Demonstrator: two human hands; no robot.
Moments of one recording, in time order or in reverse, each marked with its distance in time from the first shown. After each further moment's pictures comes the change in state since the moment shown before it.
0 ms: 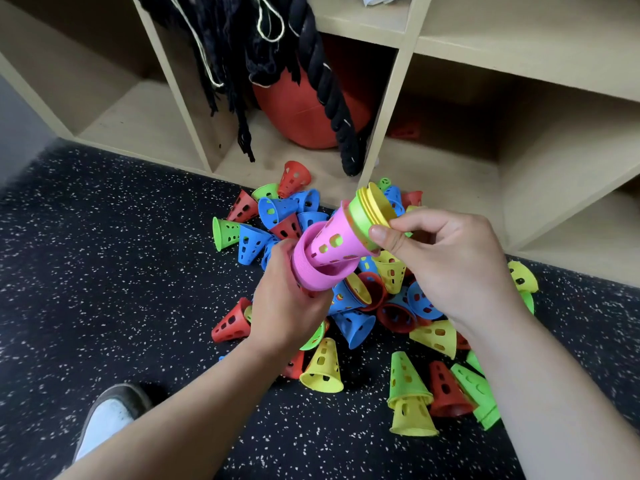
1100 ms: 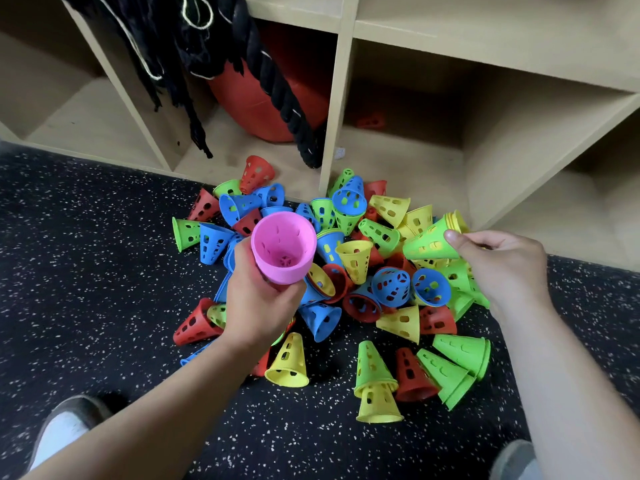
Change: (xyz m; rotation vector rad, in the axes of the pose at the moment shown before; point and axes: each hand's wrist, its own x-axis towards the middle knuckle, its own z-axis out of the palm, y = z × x) left_hand -0.005 0.005 0.029 -0.100 0.015 -0.065; right_hand 0.022 0.105 -0.097 0.011 0.387 0.332
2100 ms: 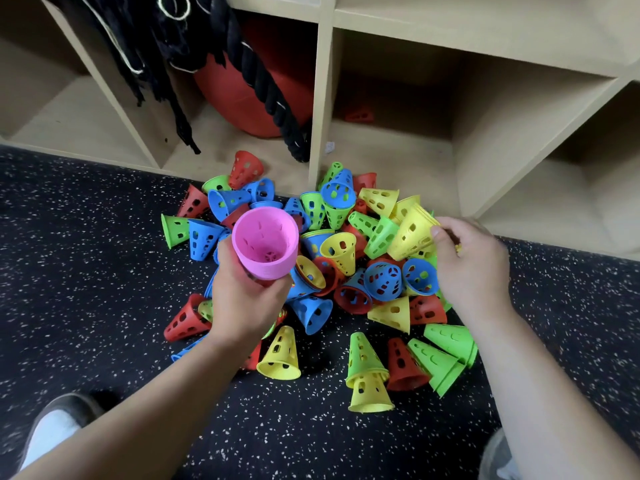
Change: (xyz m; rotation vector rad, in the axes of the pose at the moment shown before) left_hand -0.006 -0.003 0.000 -0.018 0.036 -0.008; right_hand -0.006 0.029 0.007 -0.427 0.010 -0.549
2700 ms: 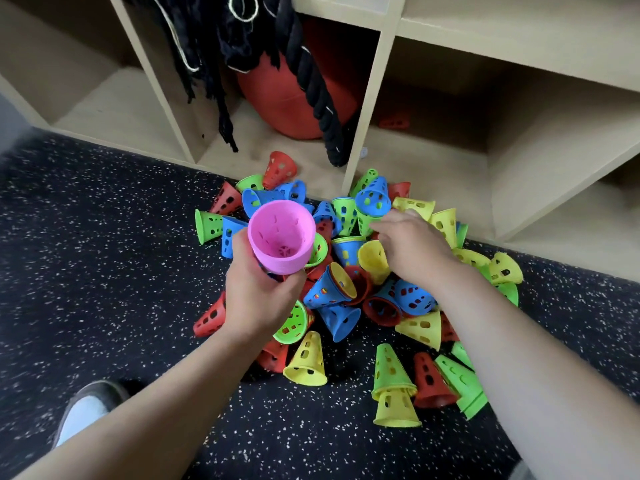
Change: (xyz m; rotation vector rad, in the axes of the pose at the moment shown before) left_hand 0.021 -0.010 -0.026 0.013 0.057 -0.017; right_hand 0.045 -0.050 0.091 -0.379 -0.608 -0.340
